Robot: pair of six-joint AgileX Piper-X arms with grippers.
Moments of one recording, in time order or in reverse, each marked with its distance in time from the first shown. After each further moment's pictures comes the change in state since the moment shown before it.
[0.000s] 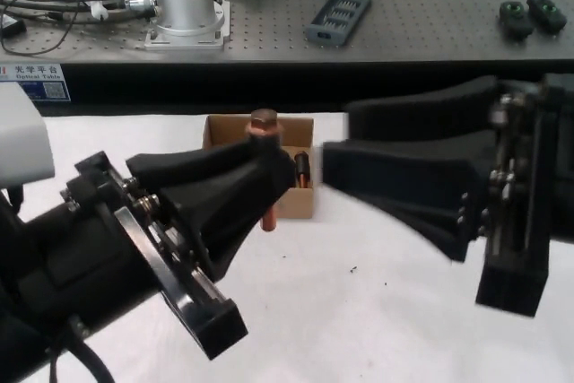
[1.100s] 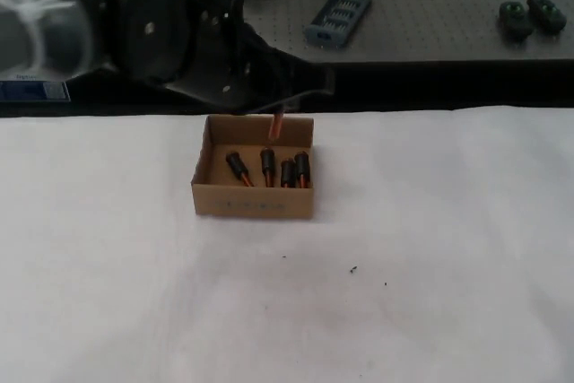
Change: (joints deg) left arm 14.0 50.7 -60.2 60.6 -5.9 0.0; right arm -1.5 -15.3 0.0 34.2 24.1 -7.6
